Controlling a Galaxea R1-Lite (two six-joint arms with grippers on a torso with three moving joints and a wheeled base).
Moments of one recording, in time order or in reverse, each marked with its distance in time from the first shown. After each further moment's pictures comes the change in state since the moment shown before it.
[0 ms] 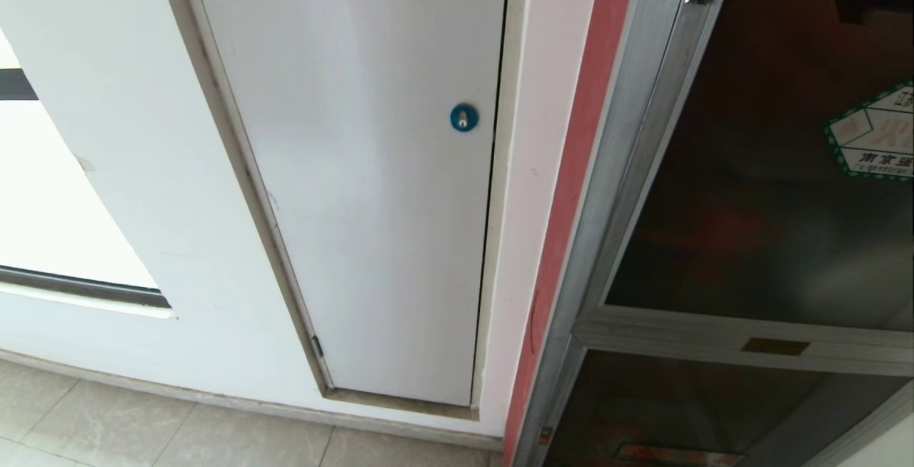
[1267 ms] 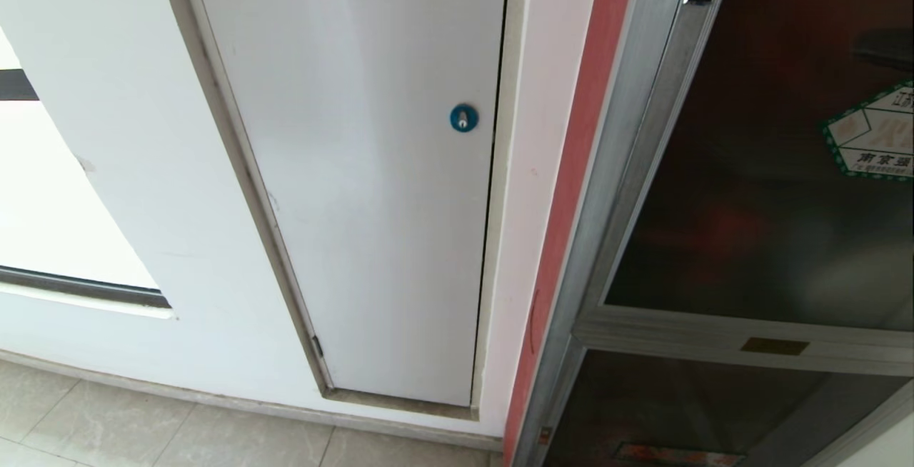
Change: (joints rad) left arm 0.000 0.000 0.000 0.001 0.000 0.000; right arm -0.041 -0.351 0.381 0.062 0.162 -0.087
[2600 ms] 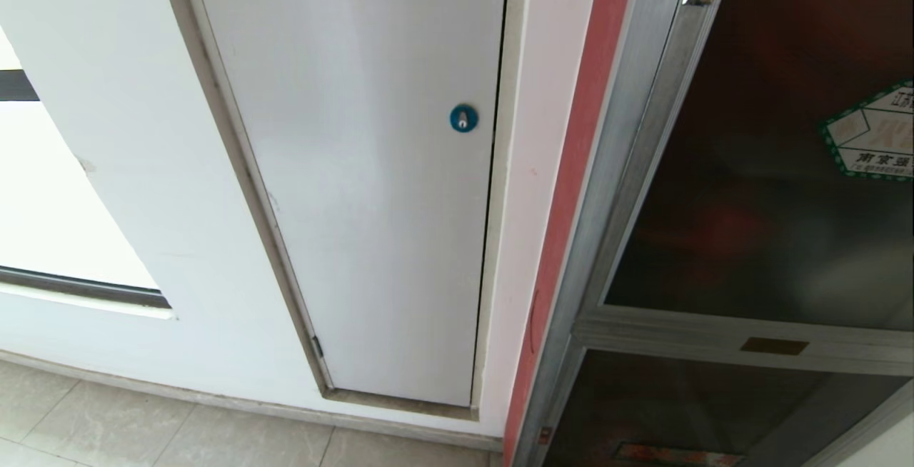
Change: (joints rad) left arm 0.000 0.000 0.000 0.000 0.000 0.000; right arm -0.198 -1.115 1.170 -0.083 -0.499 -0.169
